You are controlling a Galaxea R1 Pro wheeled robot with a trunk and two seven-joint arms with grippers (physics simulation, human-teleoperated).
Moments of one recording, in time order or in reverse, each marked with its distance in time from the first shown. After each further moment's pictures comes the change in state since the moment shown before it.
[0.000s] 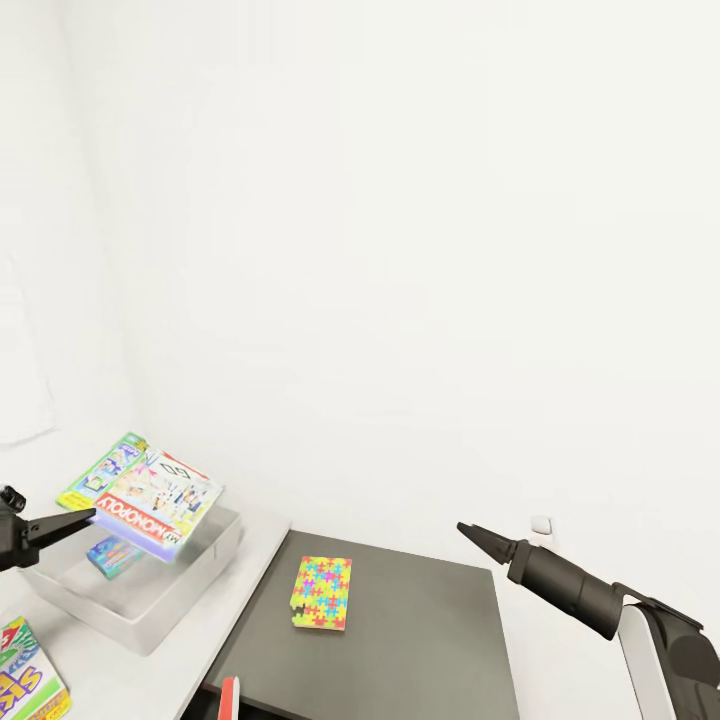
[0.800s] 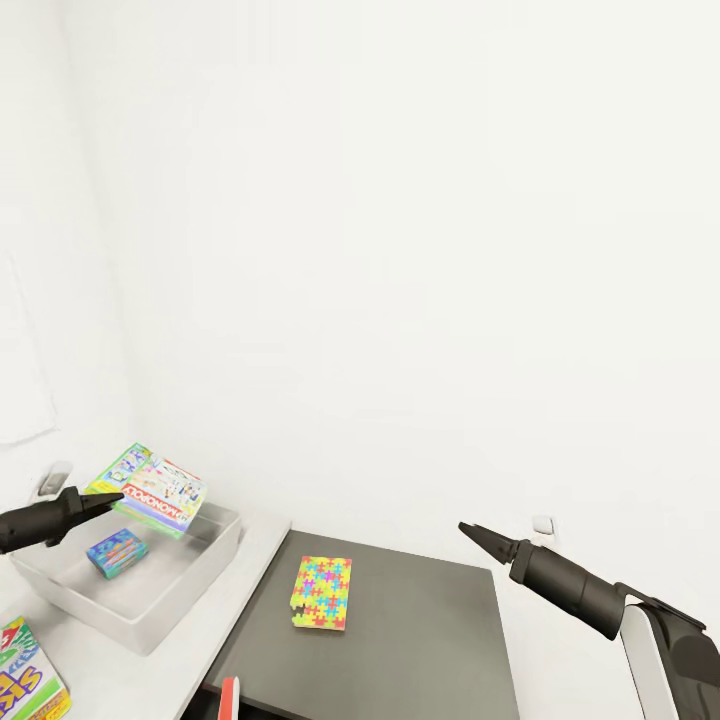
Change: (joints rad) left arm -0.232 -0.093 0.003 0.177 0.013 0.029 0.662; right arm 0.000 -0.006 -0.003 0.000 -0.003 0.000 0.001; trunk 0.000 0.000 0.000
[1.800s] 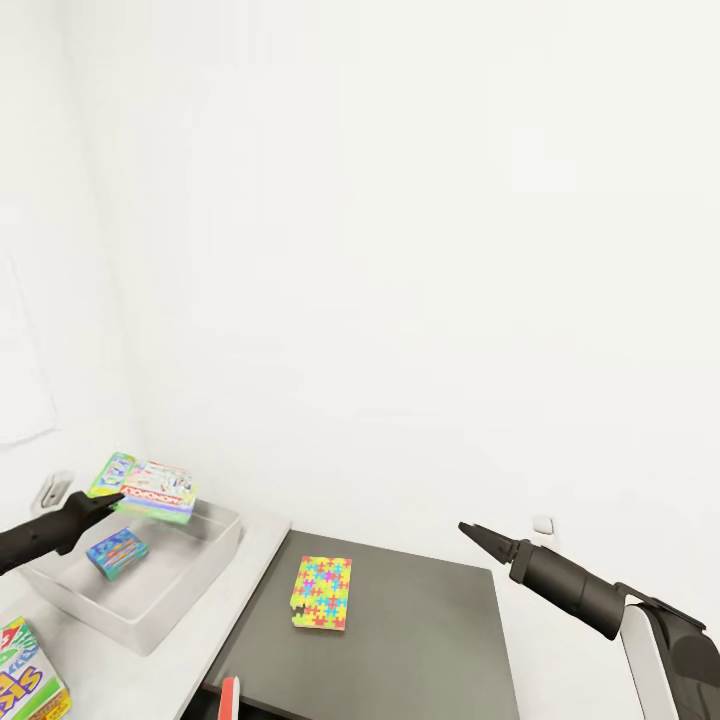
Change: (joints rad) left arm -0.007 -0.181 0.291 -0.022 0.012 -0.066 0.303; right arm 0.000 0.000 0.000 0.000 -0.002 0.000 0.001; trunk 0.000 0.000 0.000
